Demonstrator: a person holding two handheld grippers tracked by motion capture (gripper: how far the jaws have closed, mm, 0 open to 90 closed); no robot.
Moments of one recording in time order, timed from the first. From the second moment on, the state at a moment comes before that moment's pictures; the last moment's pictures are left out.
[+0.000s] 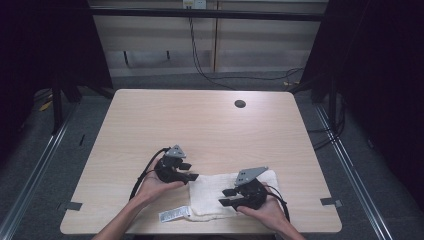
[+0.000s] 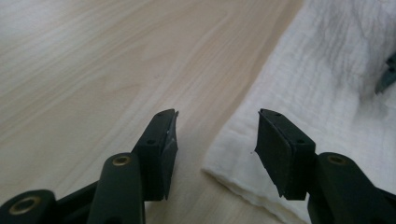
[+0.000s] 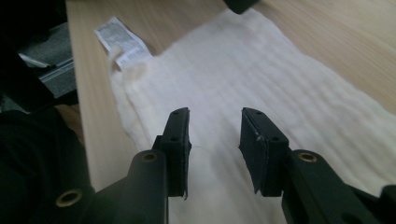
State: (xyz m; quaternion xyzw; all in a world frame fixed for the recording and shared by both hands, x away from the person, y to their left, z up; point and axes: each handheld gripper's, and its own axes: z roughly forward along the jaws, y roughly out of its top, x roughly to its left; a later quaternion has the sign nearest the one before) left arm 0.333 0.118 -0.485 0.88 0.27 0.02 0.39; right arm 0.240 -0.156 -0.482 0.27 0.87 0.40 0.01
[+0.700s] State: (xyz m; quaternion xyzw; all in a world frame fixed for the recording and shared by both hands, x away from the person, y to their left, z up) left arm 0.334 0.132 -0.479 0.87 0.27 0.03 0.40; right arm 0.219 -0.065 -0.495 0.18 0.91 0.38 -0.01
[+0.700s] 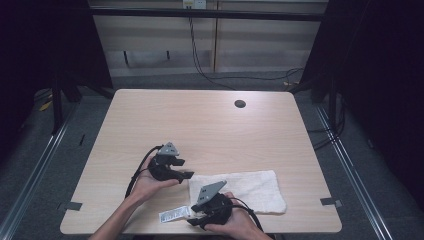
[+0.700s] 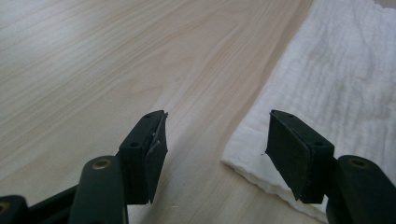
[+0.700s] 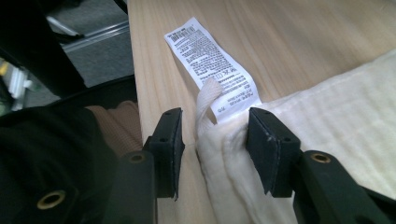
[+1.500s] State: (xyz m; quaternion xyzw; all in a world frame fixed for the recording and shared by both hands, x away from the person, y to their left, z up) left arm 0.326 0.115 -0.496 0.90 0.24 0.02 0.37; right arm 0.213 -0.067 -0.497 0.20 0.90 0.38 0.04
